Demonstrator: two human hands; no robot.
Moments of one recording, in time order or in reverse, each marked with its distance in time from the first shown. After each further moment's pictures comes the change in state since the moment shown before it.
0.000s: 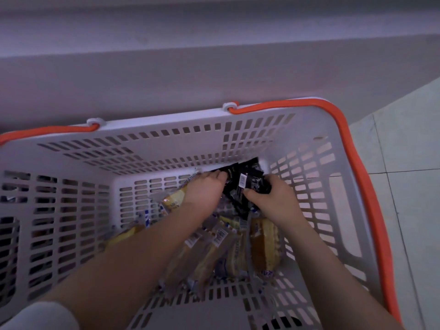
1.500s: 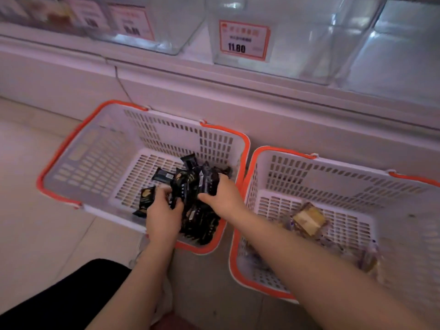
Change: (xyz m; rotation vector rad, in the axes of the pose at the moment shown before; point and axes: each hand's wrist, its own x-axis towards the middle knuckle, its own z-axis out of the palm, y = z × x) left_hand -0.363 -0.258 -0.036 -0.865 0.789 -1.063; right_hand -0.203 -0.277 0.273 -0.298 -0.411 -0.514
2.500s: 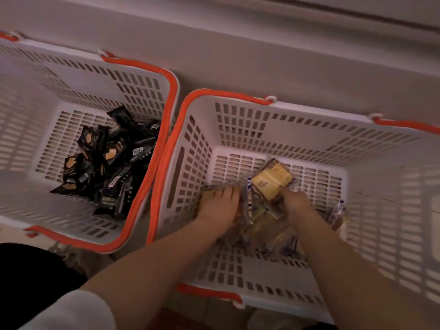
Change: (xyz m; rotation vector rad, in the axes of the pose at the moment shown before) left_hand -0.098 0.067 0.217 0.893 -0.984 0.744; right_hand -0.018 0.298 -0.091 0.664 0.347 0.985
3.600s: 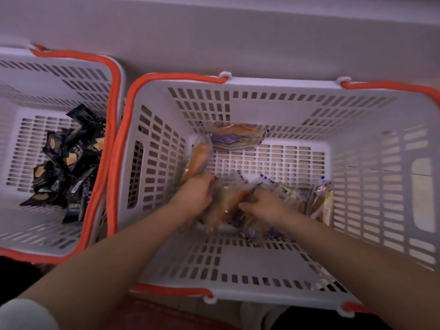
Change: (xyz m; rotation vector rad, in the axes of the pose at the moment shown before) left_hand 0.012 -0.006 -0.012 -0.425 0.030 -0.063; right_hand -0.027 0.028 -0.019 -0.811 -0.469 -0.555
